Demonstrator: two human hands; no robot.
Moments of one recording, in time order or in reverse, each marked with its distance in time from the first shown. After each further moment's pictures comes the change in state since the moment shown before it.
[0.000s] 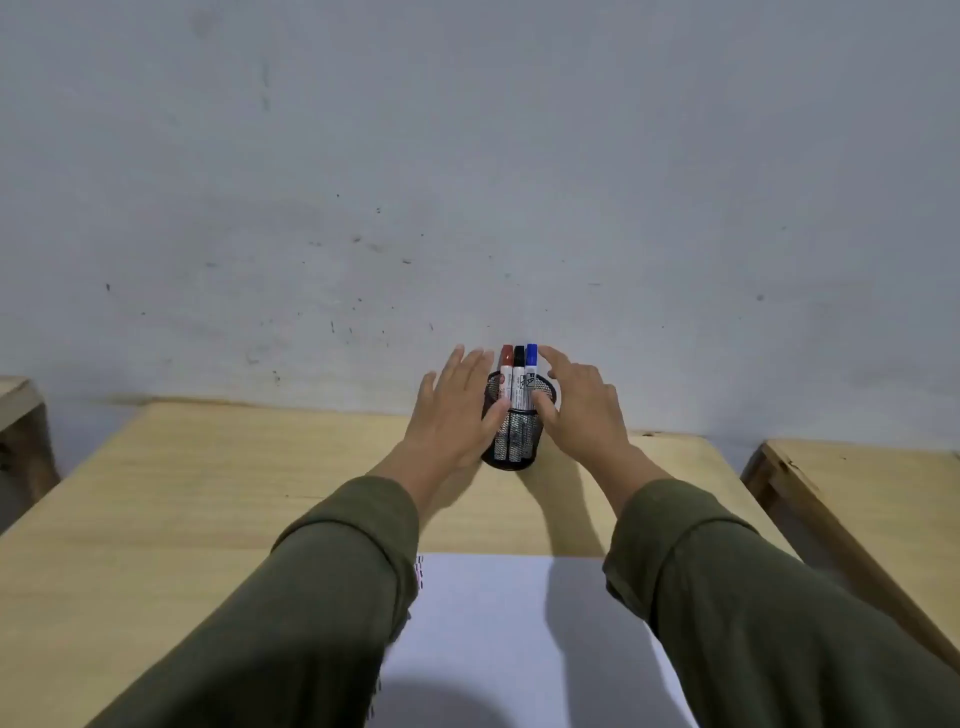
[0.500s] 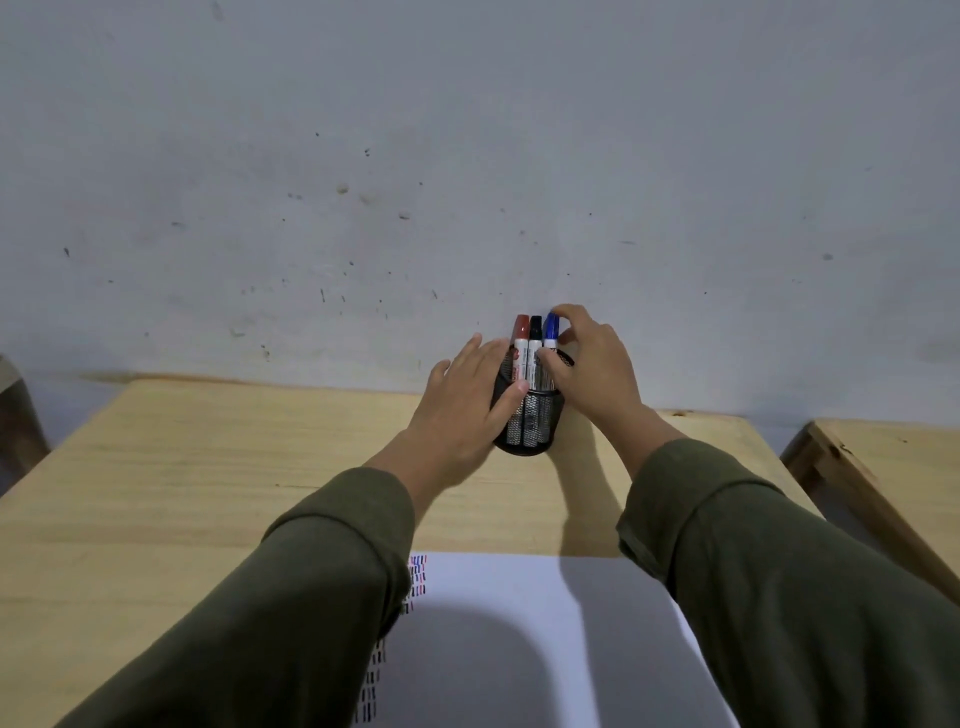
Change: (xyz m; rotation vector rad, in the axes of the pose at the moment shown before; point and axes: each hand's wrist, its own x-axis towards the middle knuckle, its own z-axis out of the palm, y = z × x) left_hand 0.014 -0.021 0.034 -0.188 0.009 0.070; right_hand 0.040 0.012 0.023 0.211 0.039 0.030
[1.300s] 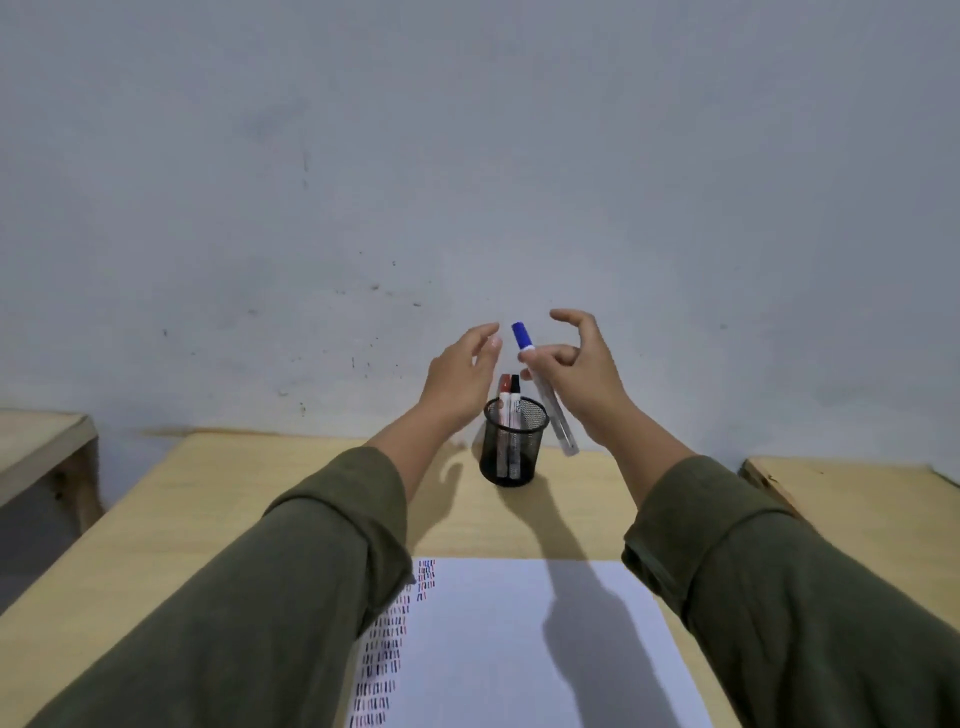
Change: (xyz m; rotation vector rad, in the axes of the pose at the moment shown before) left_hand -0.021 0.090 -0.114 -0.456 0.174 -0.157; right_hand -0.055 -0.092 -0.096 0.774 -0.009 0.097
